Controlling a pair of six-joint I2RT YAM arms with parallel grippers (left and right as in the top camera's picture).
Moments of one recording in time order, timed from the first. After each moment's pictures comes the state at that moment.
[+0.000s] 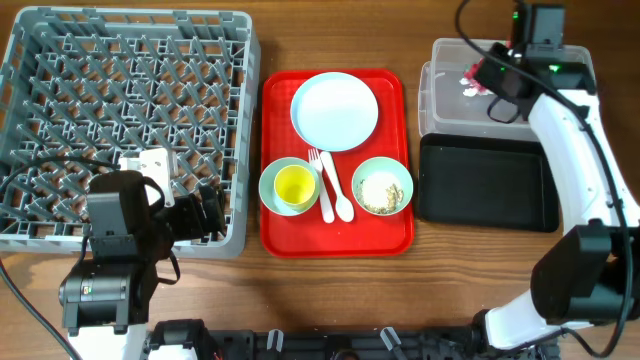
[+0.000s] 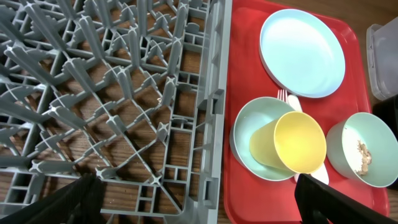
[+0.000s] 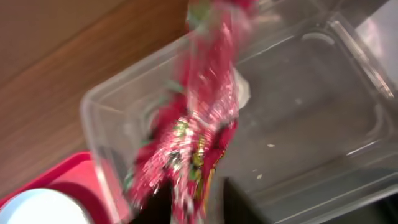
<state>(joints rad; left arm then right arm) 0.03 0.79 0.85 -0.90 0.16 -0.18 -0.04 1.74 1.49 -0.69 0.13 0.49</state>
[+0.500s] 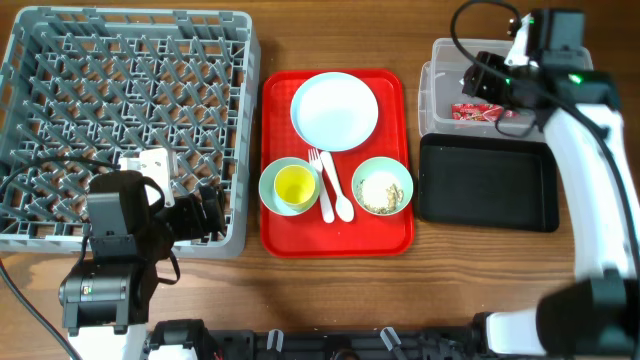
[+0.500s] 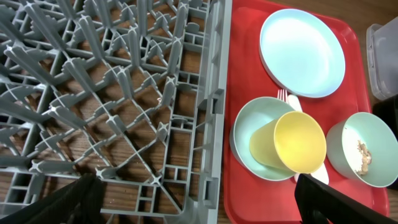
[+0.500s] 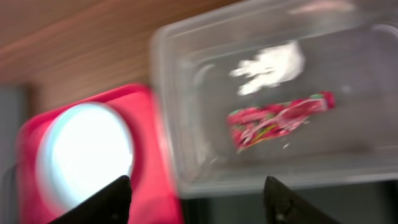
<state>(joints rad) 0.03 0.79 0.85 -0.90 0.16 -0.18 -0.04 1.57 1.49 -0.86 -0.14 0.25</state>
